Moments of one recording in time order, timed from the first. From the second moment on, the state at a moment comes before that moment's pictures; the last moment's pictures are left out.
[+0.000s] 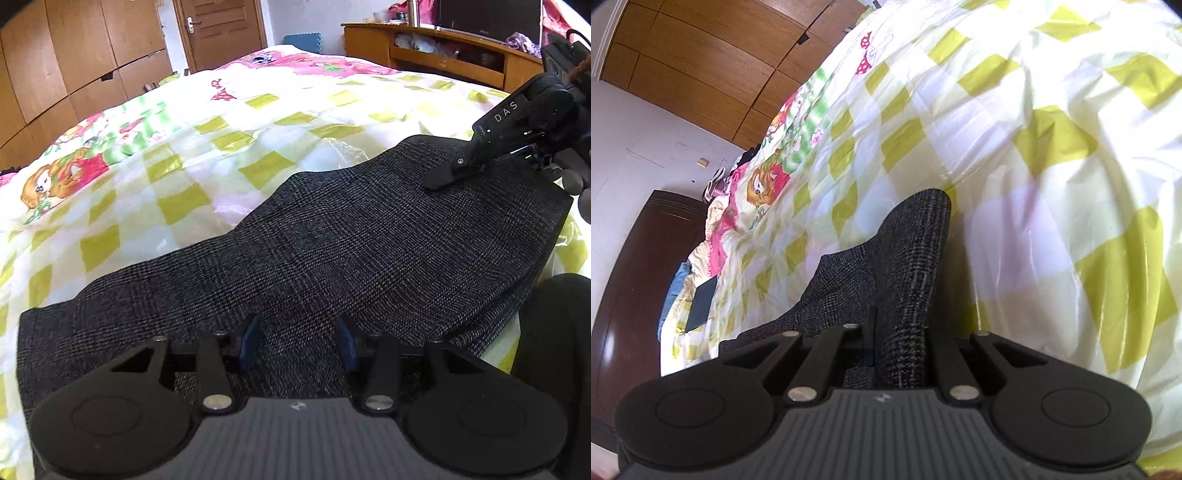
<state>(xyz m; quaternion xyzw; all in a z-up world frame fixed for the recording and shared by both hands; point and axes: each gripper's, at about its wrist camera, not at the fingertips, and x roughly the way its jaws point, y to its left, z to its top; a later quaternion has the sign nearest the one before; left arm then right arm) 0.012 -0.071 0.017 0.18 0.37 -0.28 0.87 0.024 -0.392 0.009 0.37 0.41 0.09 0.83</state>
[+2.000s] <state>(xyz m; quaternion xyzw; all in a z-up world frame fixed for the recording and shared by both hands) -0.001 0.058 0.006 0.02 0.35 -0.21 0.91 0.037 -0.231 0.107 0.19 0.42 0.02 0.89</state>
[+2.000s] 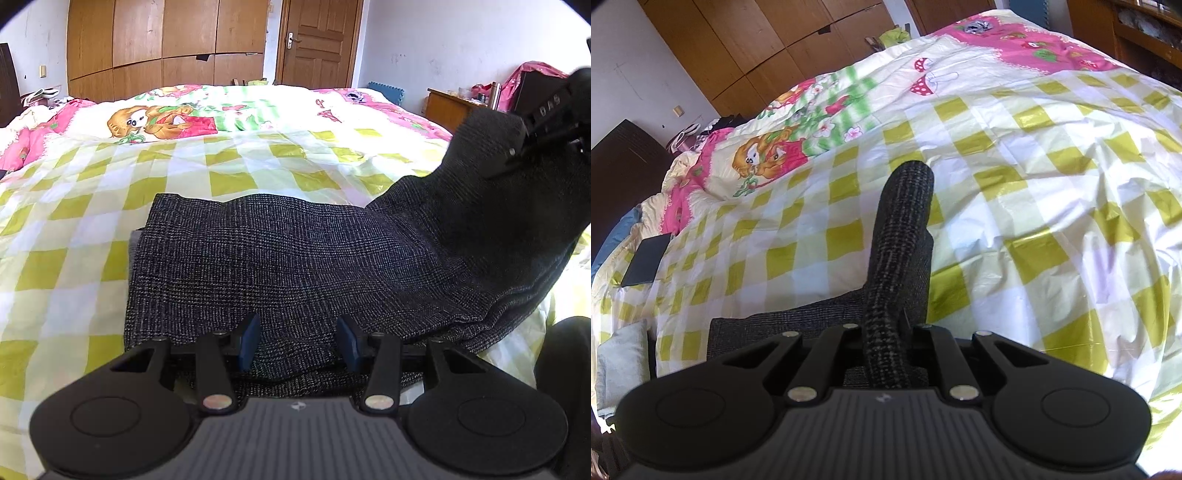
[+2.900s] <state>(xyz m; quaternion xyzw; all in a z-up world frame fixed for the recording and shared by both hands) 0.002 0.058 0.004 0.02 0.36 -0.21 0.91 0.059 -0.144 0.123 0.16 0.43 0.10 0.88</state>
